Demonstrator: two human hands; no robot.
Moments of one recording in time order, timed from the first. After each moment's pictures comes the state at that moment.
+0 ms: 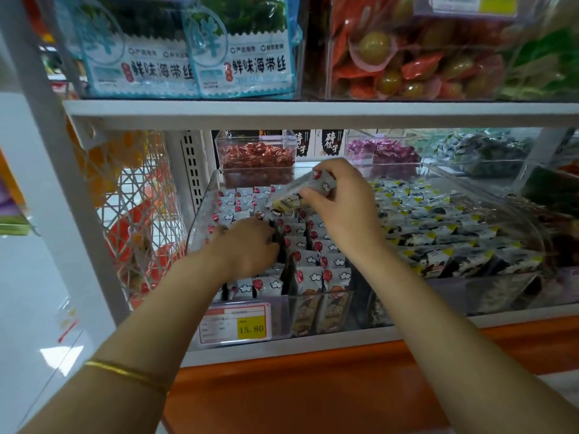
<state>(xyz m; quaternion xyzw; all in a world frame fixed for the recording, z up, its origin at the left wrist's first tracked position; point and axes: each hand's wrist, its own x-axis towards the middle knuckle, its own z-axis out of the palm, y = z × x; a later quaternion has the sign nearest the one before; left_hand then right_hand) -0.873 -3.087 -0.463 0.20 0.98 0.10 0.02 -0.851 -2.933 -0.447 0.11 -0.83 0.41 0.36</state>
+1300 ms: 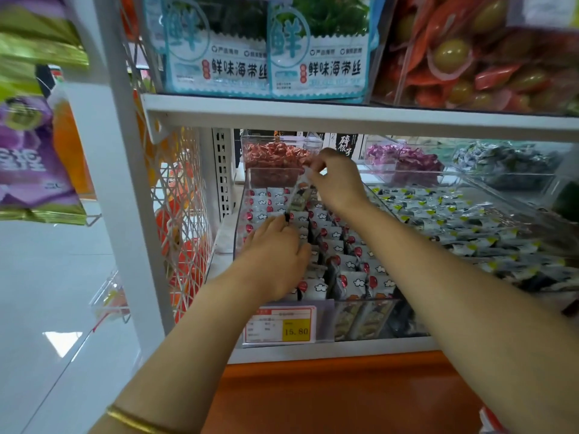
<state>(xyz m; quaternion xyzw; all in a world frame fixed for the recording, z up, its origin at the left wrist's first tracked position) -0.847 -3.108 -0.468 0.19 0.96 0.20 -0.04 -0.932 -2.972 -0.434 0.08 -0.90 0.32 0.28</state>
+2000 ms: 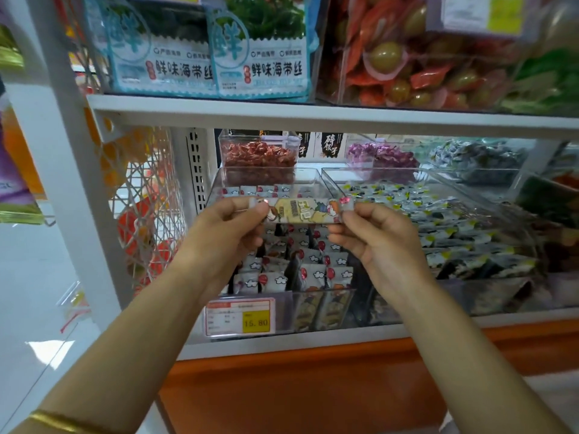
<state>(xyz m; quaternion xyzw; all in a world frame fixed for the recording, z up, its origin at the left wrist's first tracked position) -0.827 -3.106 -0.452 0.07 0.61 0.79 0.02 -0.798 -2.914 -0.461 0.05 -0.57 0.81 0.16</state>
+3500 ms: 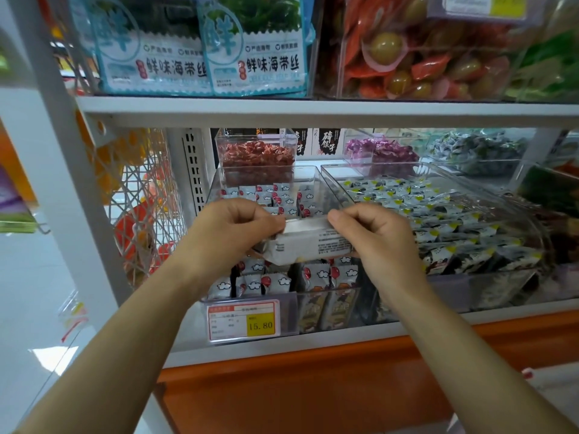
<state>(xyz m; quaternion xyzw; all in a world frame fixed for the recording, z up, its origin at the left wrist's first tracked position) -0.816 -3.112 -0.436 0.17 0.78 0.60 -0.02 -0.797 -2.923 -0.467 0.11 -0.77 0.56 0.29</state>
